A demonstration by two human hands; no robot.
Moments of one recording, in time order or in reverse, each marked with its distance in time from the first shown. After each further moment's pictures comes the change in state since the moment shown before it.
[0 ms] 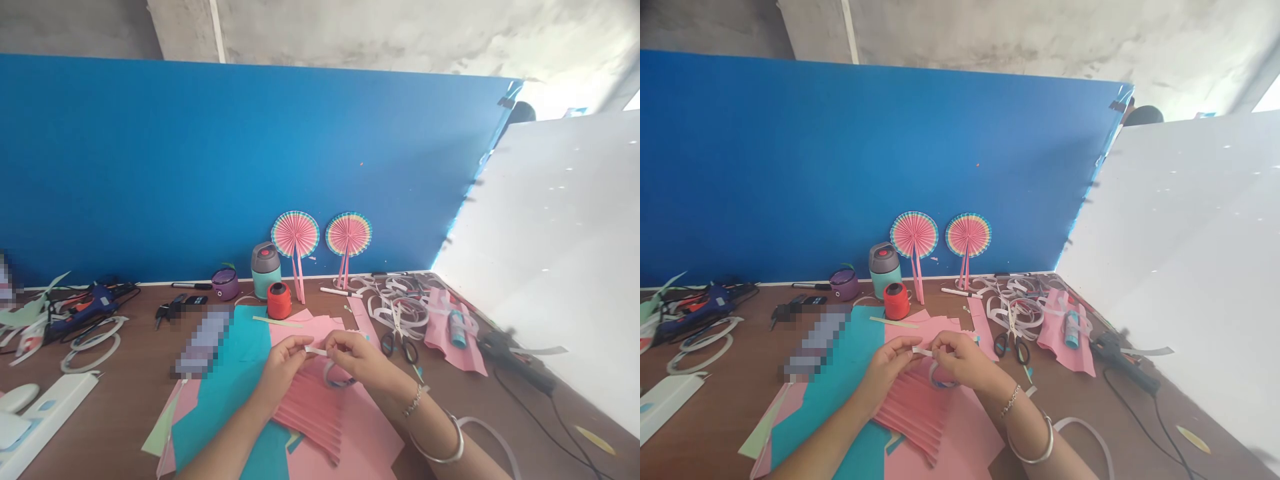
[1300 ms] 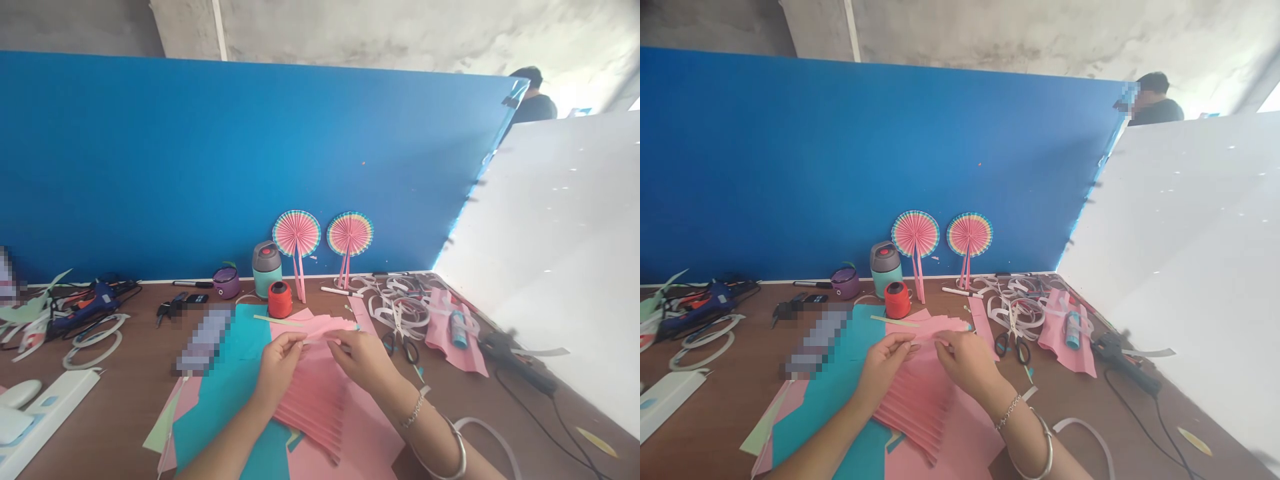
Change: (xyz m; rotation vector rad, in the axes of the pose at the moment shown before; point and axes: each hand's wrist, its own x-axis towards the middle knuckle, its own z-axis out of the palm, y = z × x) left_hand 0.003 -0.003 -0.005 0.172 0.150 0.146; right_hand -0.002 -0.006 0.003 -0.589 0.273 0.047
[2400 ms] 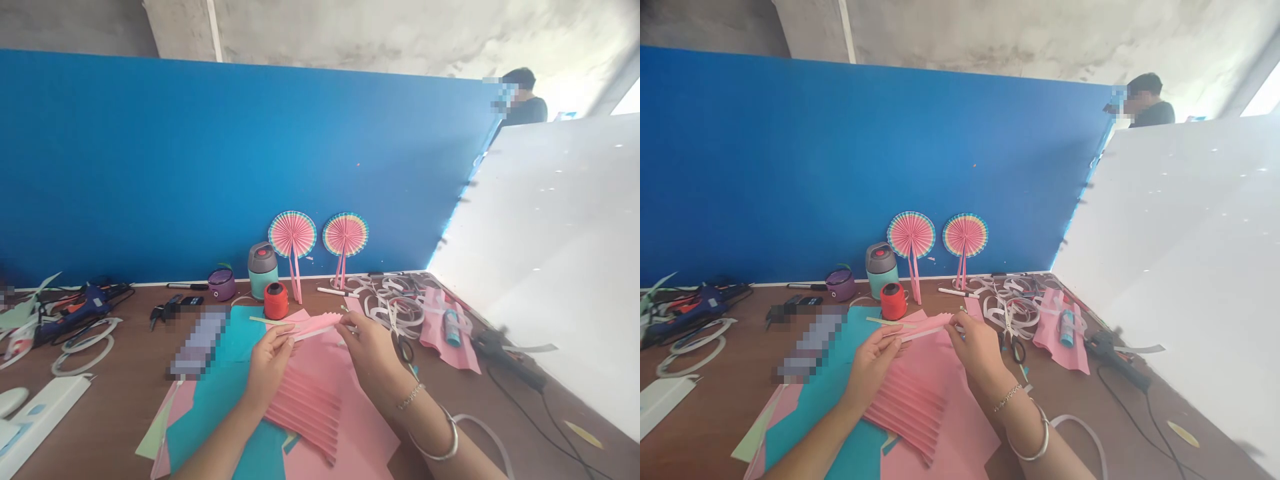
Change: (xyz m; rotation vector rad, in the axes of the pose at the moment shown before) left_hand 0.000 0.009 -0.005 -0.021 0.011 0.046; right_hand 0.004 0.018 -0.006 0.053 0.188 0.130
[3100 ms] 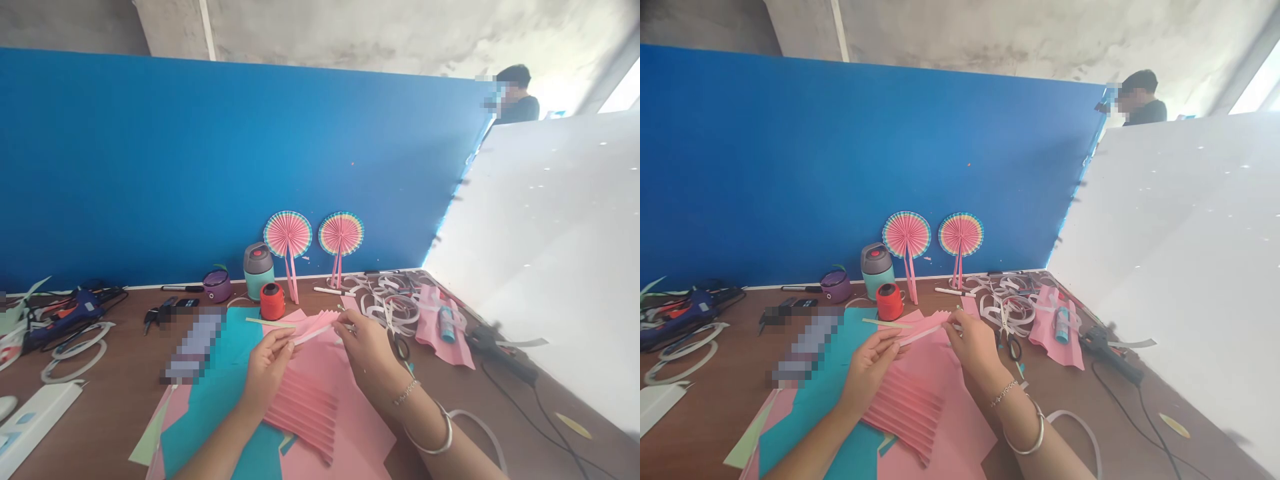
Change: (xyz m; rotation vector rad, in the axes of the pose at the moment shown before) left_hand -0.009 0.008 0.005 -0.009 -0.037 0.000; right_hand 0.004 0.002 -0.001 0.008 -0.019 0.021
